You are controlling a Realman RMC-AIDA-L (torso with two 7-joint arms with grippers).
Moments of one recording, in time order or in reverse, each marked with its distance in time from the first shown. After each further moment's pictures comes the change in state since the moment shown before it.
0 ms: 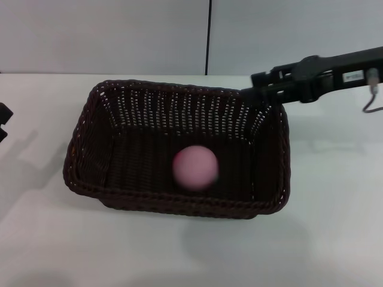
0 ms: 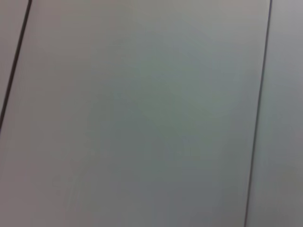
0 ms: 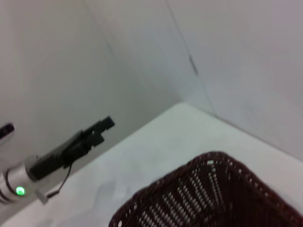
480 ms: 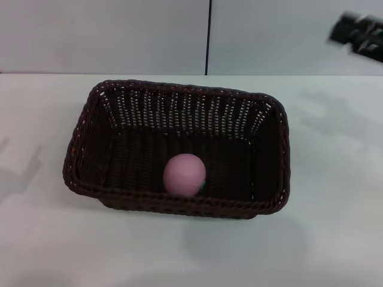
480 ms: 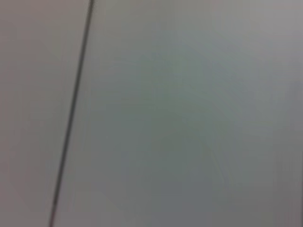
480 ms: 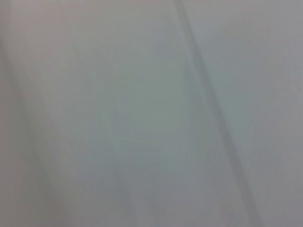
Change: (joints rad) left arm -0.053 -0.001 -0.187 -0.232 0.000 0.086 0.180; right arm -0.242 0.009 0.225 0.161 0.389 0.016 -0.396
